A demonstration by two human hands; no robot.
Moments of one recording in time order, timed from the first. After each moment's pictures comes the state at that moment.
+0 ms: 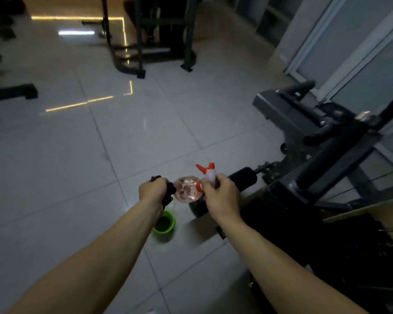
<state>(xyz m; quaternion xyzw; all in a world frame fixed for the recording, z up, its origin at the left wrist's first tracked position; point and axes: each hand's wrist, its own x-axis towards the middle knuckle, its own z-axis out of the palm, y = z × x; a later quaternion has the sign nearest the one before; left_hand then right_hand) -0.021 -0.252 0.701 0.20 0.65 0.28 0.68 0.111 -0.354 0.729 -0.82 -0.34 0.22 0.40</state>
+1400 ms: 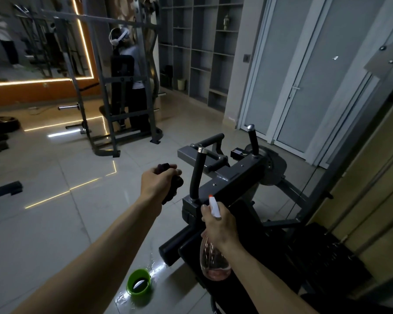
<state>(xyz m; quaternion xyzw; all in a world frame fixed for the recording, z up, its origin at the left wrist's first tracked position) 0.107 -0.469 0.987 0.50 0.42 0.39 0.65 0.218 -0.603 0.897 -0.79 -0.32 0.20 0.48</state>
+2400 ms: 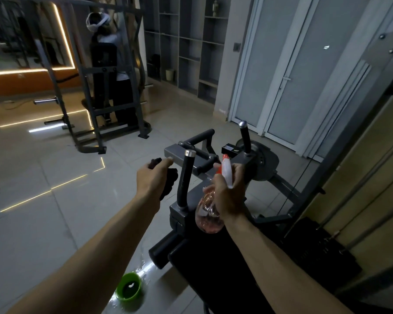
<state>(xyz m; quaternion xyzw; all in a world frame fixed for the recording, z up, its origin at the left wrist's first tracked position) 0.165 -0.436 0.985 0.49 0.42 0.38 0.67 0.295 -0.551 0.946 -0.65 -0.27 0.12 0.70</state>
